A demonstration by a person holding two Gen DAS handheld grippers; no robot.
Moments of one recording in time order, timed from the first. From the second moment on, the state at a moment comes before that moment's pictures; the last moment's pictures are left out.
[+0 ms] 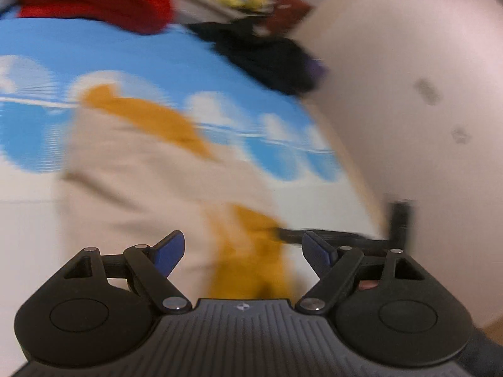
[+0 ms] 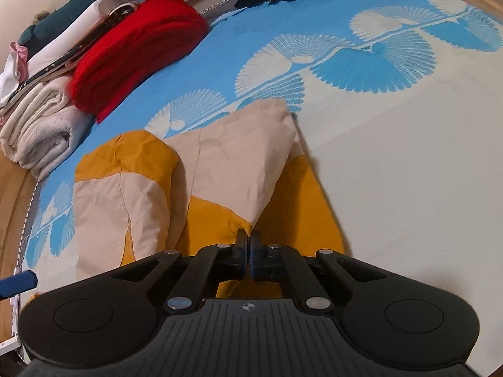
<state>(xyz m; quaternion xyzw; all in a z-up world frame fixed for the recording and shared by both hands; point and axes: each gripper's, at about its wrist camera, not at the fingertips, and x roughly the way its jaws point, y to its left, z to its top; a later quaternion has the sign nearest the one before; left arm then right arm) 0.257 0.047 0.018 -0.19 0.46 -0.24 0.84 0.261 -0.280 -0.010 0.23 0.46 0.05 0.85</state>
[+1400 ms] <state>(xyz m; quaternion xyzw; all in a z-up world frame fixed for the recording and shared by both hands) 0.246 0.009 -0.015 -0.07 0.47 -0.24 0.84 0.257 -0.323 0.011 0.18 0.39 0.02 0.90</state>
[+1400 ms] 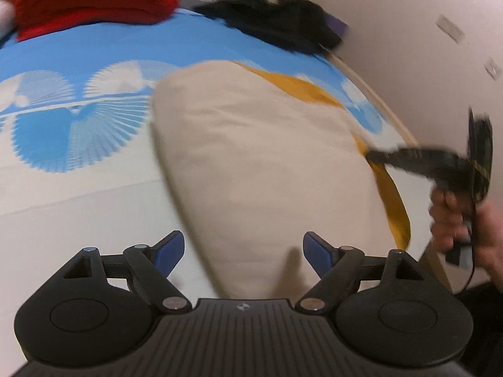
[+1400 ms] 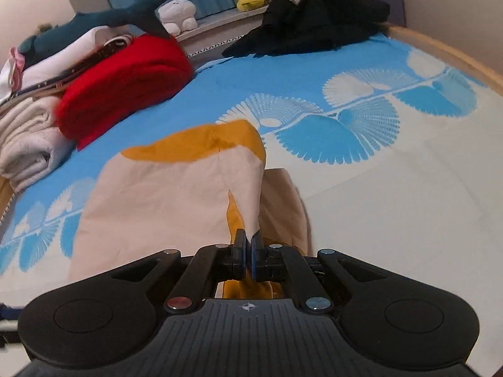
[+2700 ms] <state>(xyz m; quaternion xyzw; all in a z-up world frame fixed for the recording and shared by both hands) 0.273 -0.016 -0.027 -0.04 0.48 -0.27 0.84 0.262 -0.334 -0.012 0.16 0.41 0.02 0.90</state>
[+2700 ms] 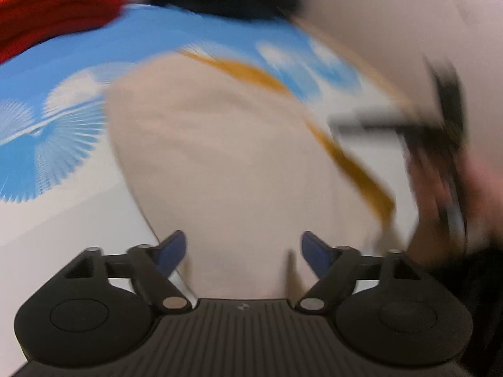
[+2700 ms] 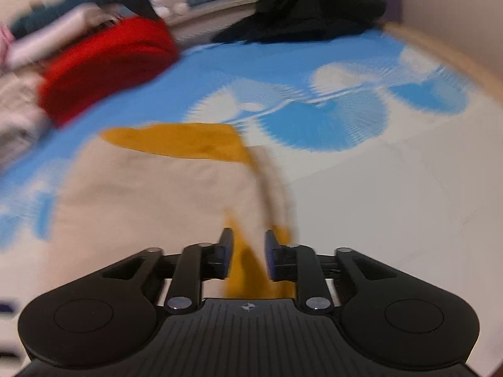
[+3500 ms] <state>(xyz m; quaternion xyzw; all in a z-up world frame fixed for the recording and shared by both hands) 0.397 0.015 -0.130 -0.32 0.47 -0.14 0.81 0.263 -0.335 -0.069 0.13 0.53 0.05 0.84</state>
